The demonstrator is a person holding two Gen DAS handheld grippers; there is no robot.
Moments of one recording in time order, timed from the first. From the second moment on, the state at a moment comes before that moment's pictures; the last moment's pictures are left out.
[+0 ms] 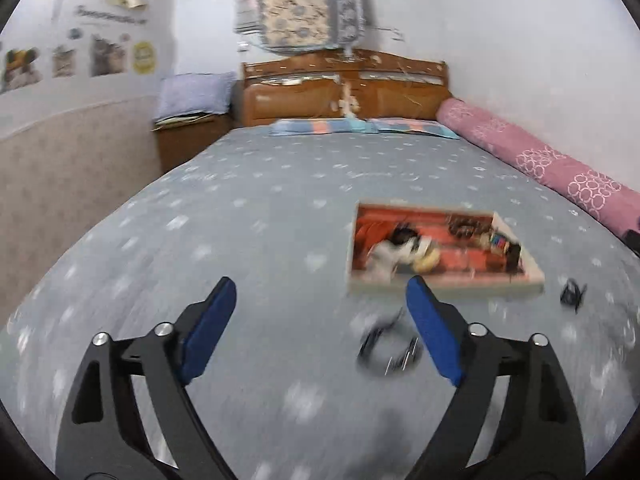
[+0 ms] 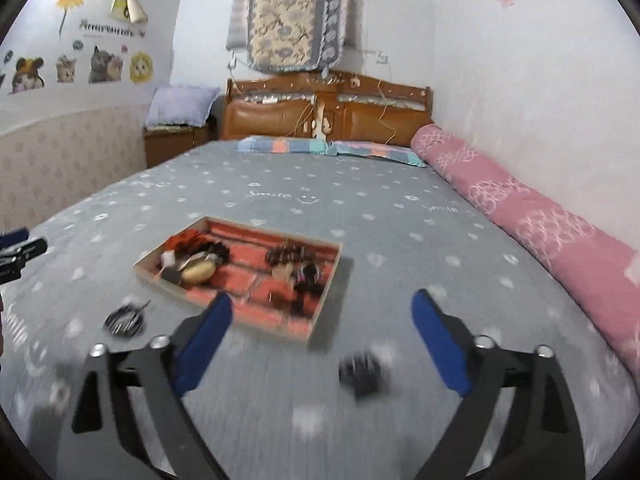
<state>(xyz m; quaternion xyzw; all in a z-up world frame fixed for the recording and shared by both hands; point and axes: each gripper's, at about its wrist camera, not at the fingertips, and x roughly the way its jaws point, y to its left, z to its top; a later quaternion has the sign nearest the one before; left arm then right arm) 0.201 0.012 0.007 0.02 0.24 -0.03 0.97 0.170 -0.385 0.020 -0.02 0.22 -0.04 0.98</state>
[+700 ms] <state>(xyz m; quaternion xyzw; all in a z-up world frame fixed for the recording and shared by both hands) 0.118 0.013 -0.061 -0.02 0.24 -0.03 0.97 0.091 -0.426 -0.037 0.01 0.21 -0.08 0.97</state>
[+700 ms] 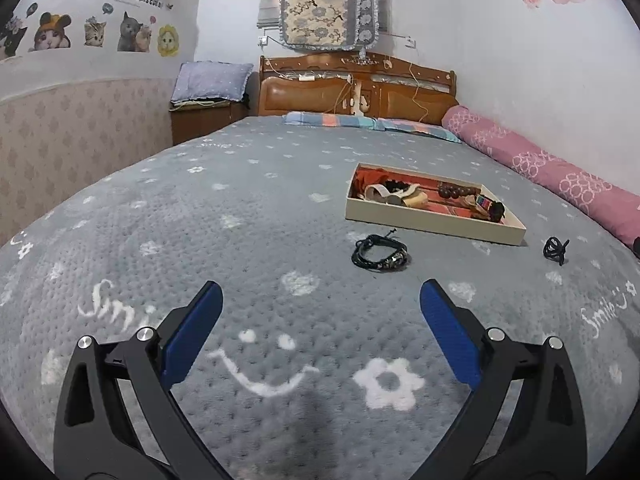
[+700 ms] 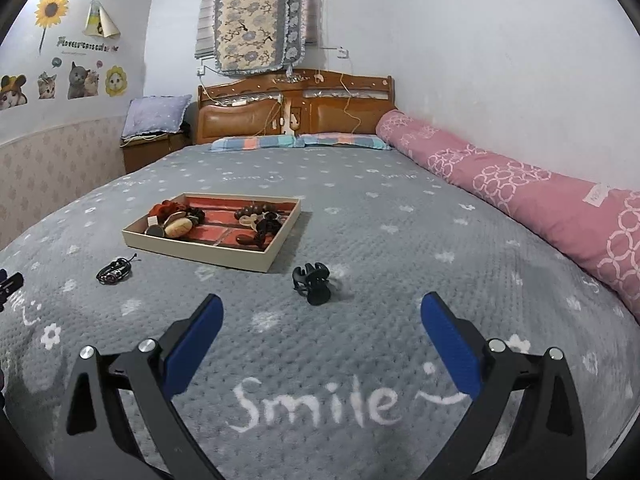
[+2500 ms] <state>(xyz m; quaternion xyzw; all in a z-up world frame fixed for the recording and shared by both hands) 0.324 -0.078 -0.120 0.04 0.44 -0.06 0.90 0.299 -0.443 -0.118 -0.03 0.41 -0.09 0.91</state>
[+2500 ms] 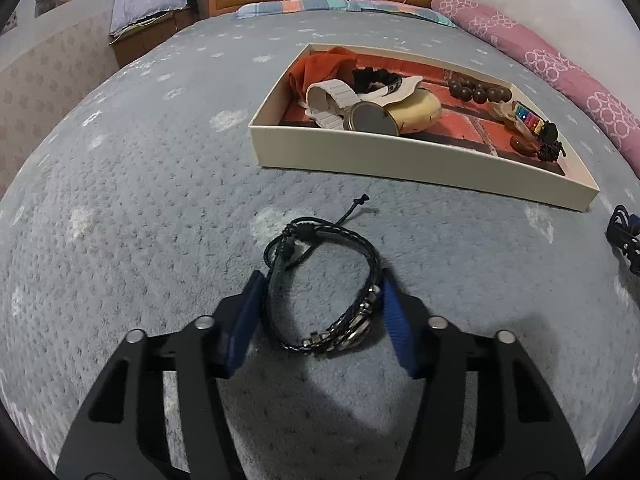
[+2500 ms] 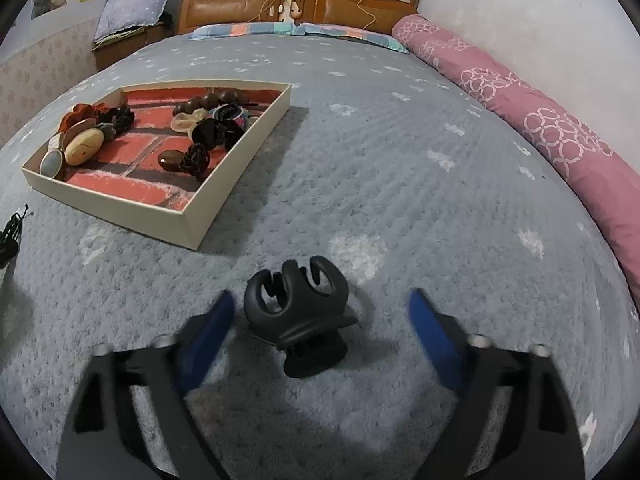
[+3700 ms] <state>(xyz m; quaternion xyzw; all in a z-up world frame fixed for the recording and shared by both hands) 0.261 -0.038 -0.055 -0.05 0.36 -0.12 0.92 0.241 -0.427 -0.064 0.02 0.33 -0.03 0.94</state>
